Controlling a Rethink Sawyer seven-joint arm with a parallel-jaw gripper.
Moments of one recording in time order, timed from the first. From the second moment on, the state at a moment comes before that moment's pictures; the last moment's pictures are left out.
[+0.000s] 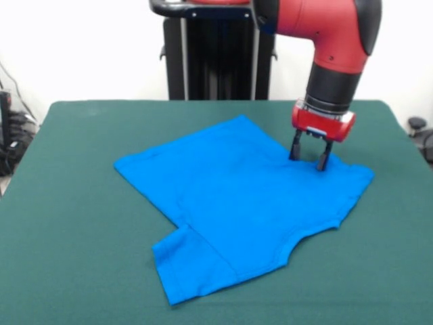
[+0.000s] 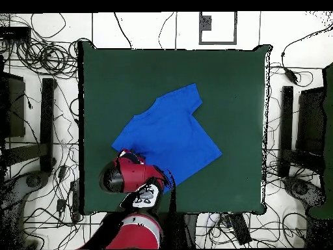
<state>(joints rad) 0.24 -0.40 -0.18 1.84 0.10 0.02 2.34</state>
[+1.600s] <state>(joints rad) 0.28 -0.38 -0.21 1.85 0.20 0.02 2.34</state>
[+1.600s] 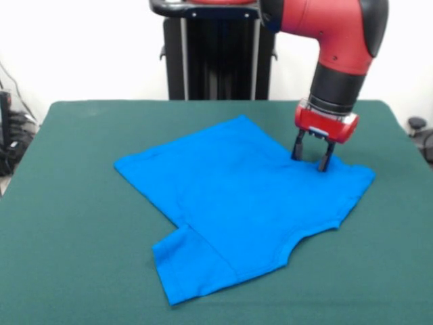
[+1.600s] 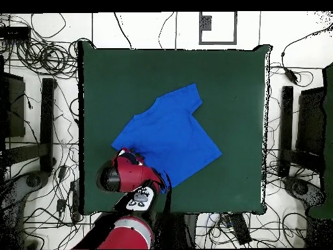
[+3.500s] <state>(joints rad) 0.31 -0.38 -0.22 1.84 0.28 0.02 2.34</state>
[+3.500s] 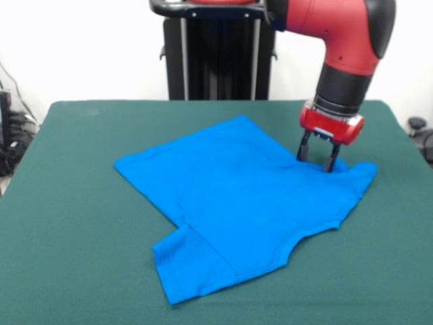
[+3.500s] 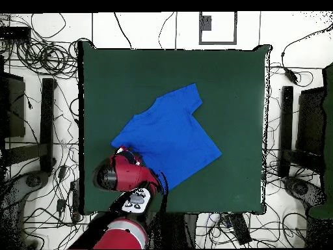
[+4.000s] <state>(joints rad) 0.34 -0.41 -0.22 1.84 0.31 0.03 2.34</state>
